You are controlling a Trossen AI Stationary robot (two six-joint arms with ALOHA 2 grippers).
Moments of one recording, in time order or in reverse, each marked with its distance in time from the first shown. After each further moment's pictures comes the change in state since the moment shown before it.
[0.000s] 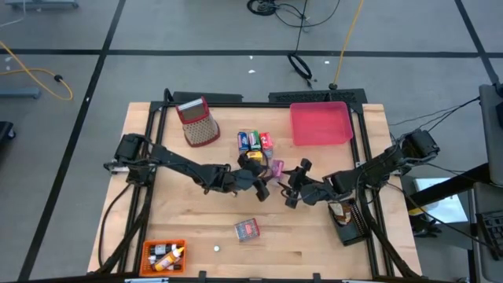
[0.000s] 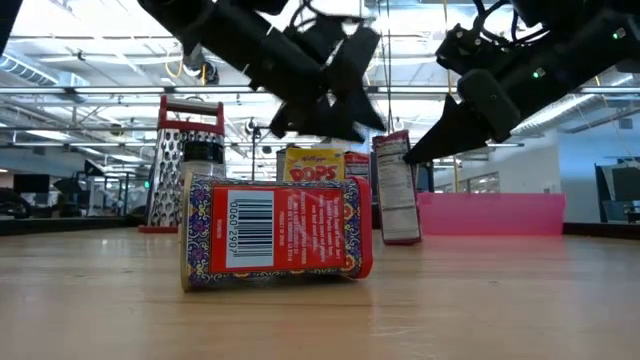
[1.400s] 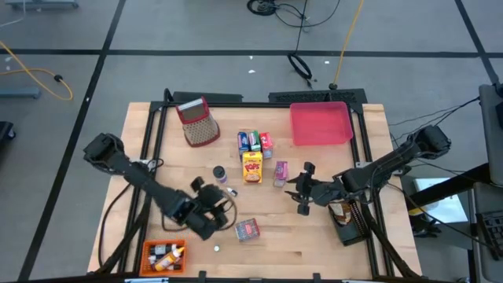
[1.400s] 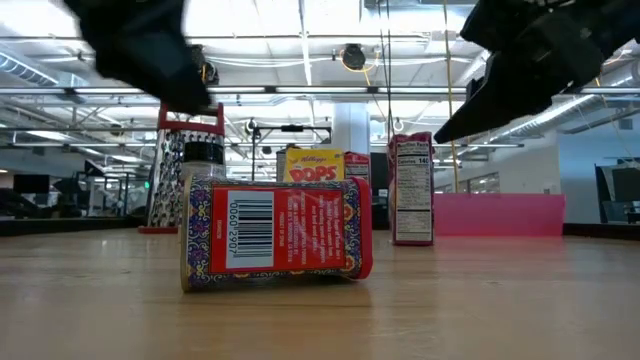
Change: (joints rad) left arm -0.415 -0.262 0.000 -0.959 -0.222 -0.629; right arm 0.058 -0.182 0.003 -0.192 -0.174 -0.019
